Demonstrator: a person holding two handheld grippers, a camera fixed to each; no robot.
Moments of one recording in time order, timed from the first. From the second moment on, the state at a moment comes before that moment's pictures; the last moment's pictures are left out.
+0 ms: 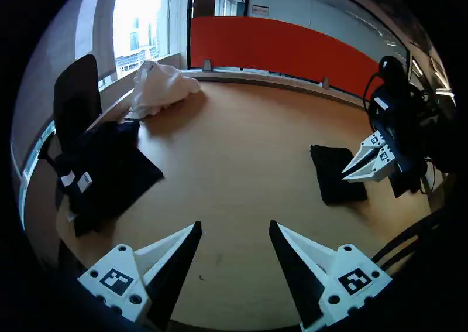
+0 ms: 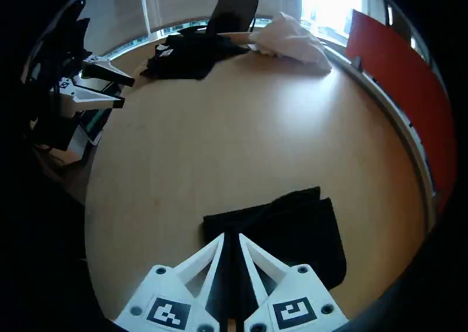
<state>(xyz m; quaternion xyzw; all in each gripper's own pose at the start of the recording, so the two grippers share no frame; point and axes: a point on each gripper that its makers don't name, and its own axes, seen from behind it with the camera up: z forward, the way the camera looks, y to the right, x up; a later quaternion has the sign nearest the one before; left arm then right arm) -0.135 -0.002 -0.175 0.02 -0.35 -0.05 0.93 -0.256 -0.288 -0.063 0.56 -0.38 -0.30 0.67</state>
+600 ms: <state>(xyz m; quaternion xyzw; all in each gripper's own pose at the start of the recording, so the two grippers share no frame) -0.133 0.002 -0.171 0.01 -0.35 -0.05 0.94 -0.258 -0.280 -0.058 0.54 -0.39 -0.30 0.69</state>
